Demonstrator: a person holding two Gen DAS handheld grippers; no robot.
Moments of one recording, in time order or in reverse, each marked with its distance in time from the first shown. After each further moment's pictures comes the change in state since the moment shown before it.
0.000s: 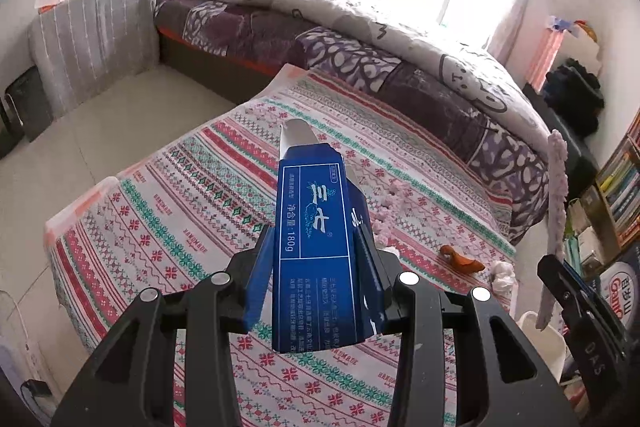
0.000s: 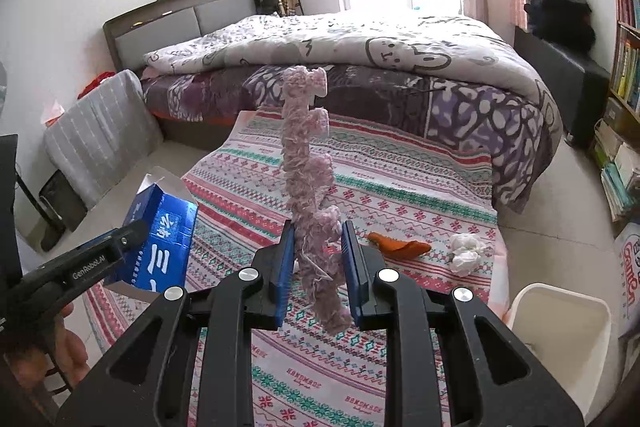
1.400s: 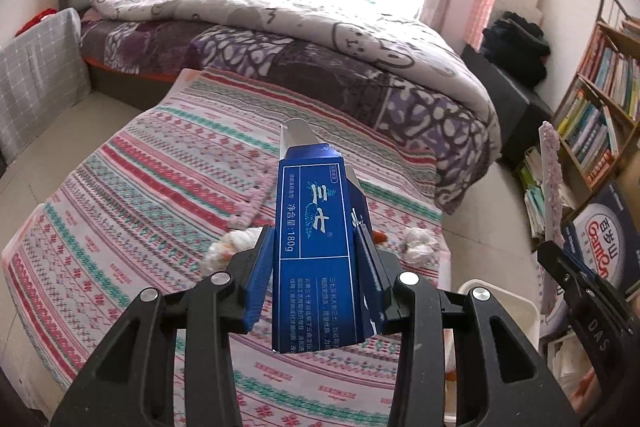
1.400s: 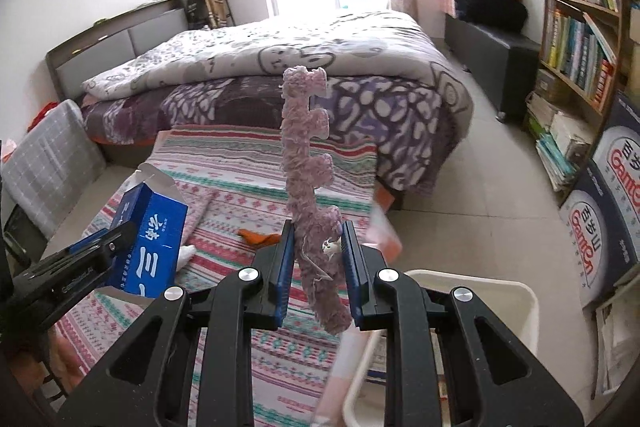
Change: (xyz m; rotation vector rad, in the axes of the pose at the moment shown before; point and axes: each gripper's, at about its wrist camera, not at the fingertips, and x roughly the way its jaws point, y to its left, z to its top) left arm 0.005 -0.142 -0.034 0.186 0.024 -0.151; right arm -0.047 -0.132 -0.010 0.124 -0.011 -0.196
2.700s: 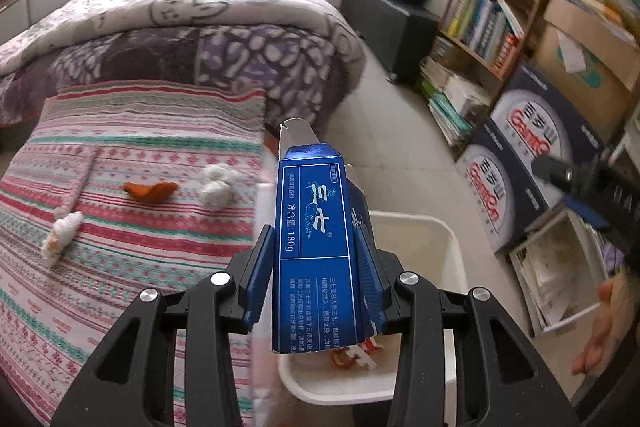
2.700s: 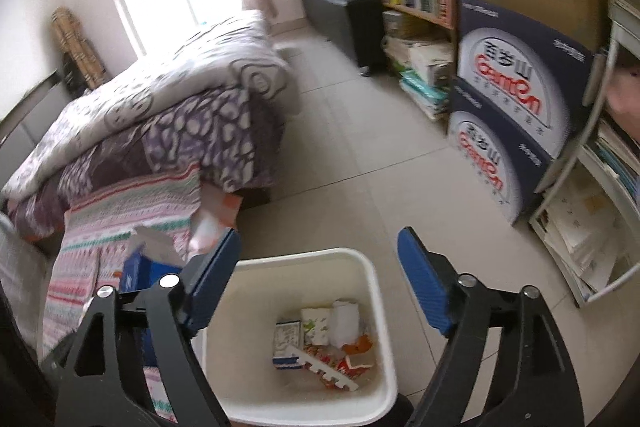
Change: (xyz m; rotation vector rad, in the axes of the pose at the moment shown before) left arm 0.023 -0.187 -0.075 0.317 0.122 -0.271; right arm -0.049 -0.195 -0.030 0.383 0.001 -0.289
